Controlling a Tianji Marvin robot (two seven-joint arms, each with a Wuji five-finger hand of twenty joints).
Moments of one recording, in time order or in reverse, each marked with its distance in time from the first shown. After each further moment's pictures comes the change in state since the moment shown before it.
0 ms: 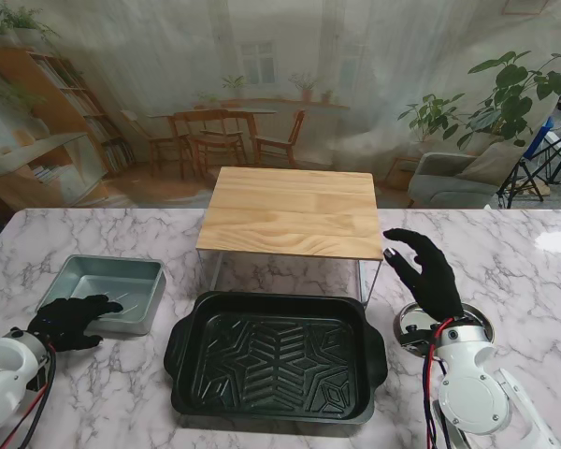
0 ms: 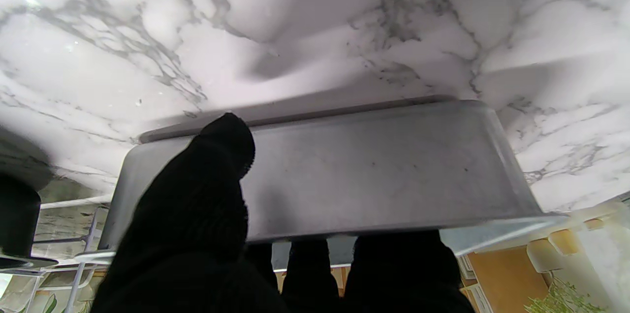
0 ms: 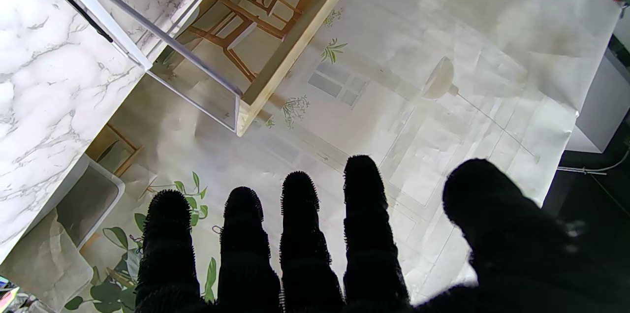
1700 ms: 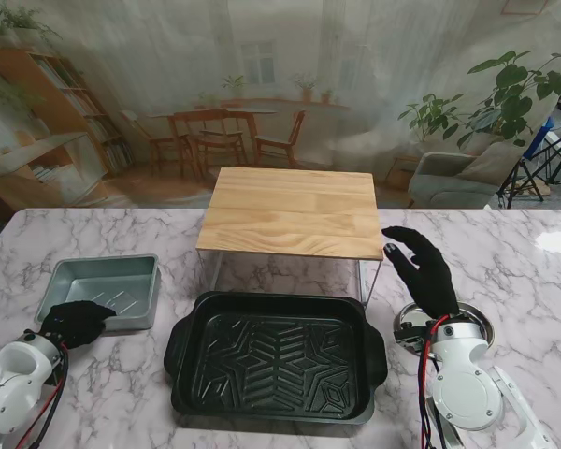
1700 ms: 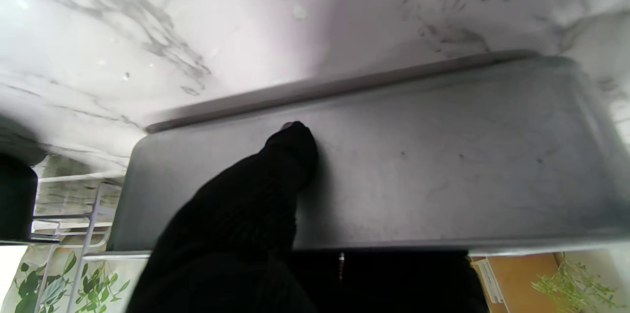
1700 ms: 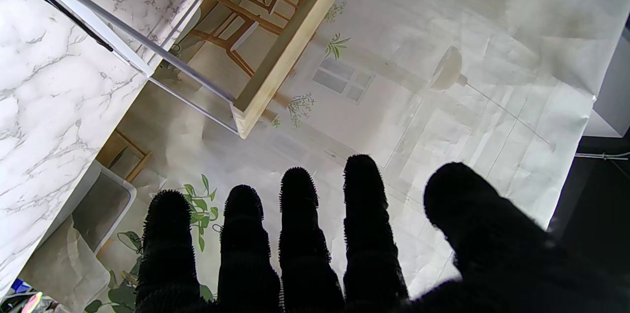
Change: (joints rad) left arm -0.057 -0.006 0.078 0.132 -0.005 -0.016 0.218; right arm 0.011 -0.008 -0.021 -0.015 0.039 0.053 -0.013; left_hand 0.190 -0.059 0.277 -0.240 0.524 0.025 0.267 -0.088 0.675 0.009 0.176 0.047 0.466 0.016 0.333 0.172 0.428 0.081 0.199 -0.123; right_hand 0.049 0.039 0.032 0.000 0.000 0.000 0.014 0.002 0.026 0.011 0.024 0.006 0.012 0.000 0.000 0.007 -0.001 0.000 0.000 0.000
